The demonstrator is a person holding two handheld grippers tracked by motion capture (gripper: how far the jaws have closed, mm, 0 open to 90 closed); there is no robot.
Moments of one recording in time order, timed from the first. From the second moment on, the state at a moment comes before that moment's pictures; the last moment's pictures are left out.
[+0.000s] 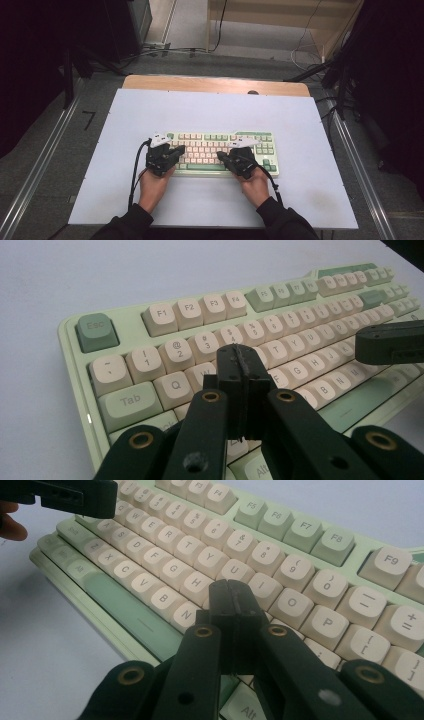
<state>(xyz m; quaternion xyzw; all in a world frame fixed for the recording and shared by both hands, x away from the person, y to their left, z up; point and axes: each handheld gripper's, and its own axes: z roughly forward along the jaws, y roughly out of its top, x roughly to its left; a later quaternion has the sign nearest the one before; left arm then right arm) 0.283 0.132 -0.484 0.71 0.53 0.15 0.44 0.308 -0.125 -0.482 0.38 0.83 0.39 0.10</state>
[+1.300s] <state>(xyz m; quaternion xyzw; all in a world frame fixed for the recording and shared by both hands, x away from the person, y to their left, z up) 0.281 0.135 -0.481 0.70 0.53 0.16 0.45 0.304 -0.137 -0.475 0.38 0.82 0.42 0.11</state>
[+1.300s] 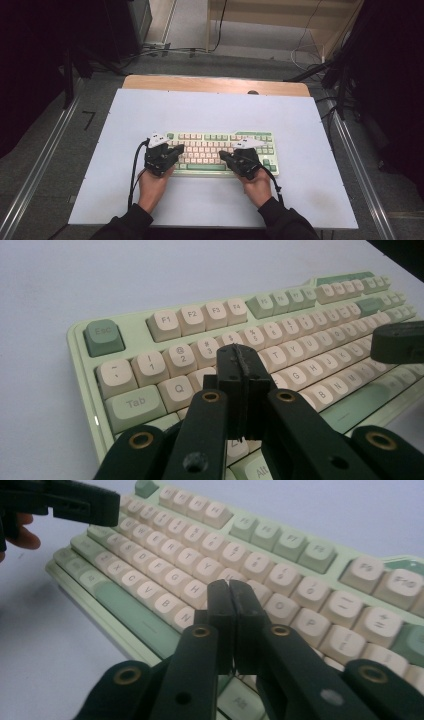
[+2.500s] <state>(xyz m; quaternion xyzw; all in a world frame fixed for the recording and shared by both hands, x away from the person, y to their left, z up) 0.234 0.198 -0.469 0.66 0.57 0.22 0.44 0.283 -0.279 -0.457 0.47 0.75 0.42 0.18</state>
